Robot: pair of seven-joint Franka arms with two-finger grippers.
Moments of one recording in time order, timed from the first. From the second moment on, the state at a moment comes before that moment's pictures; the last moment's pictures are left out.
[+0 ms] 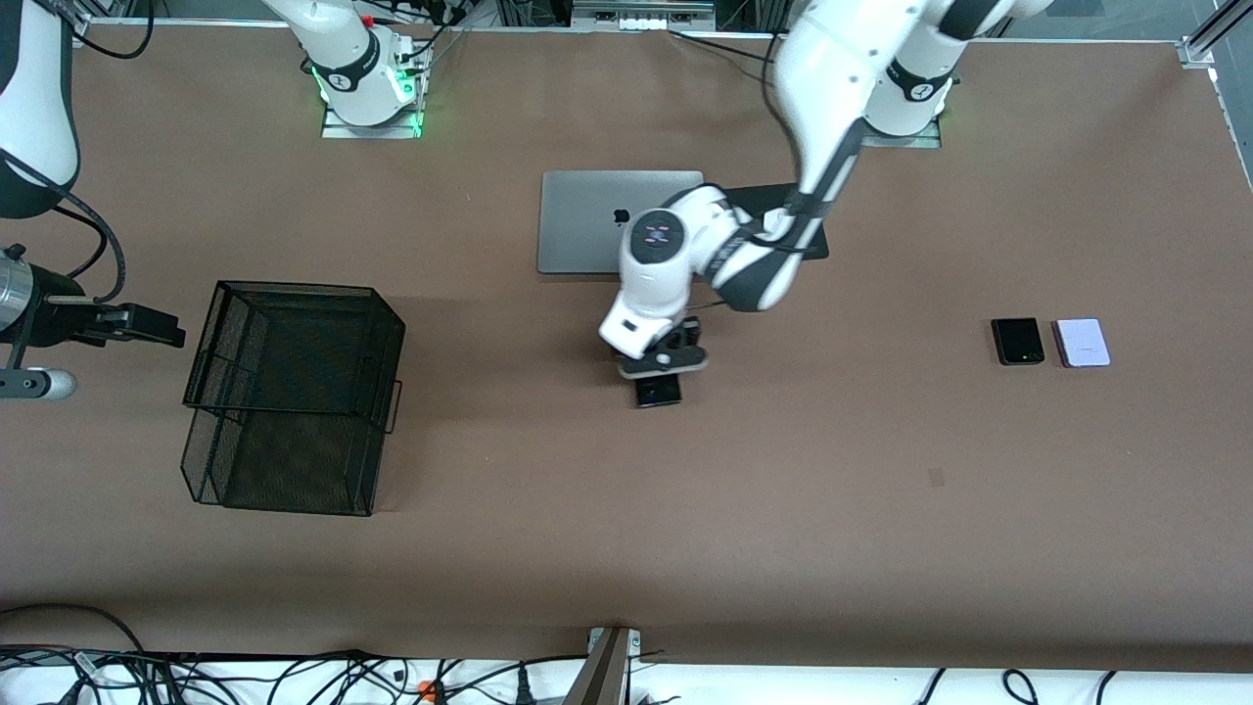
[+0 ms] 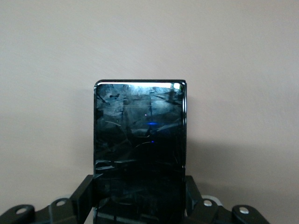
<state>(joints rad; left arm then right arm) -0.73 0.84 -0.05 -1.47 0.16 2.35 -1.03 -0.08 0.34 0.03 -1.37 -0.01 1.62 -0.04</state>
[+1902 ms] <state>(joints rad) -0.29 0.47 -0.01 -1.75 0.15 1.94 -0.33 0.22 0.39 0.07 -1.37 0.05 1.76 0.19</state>
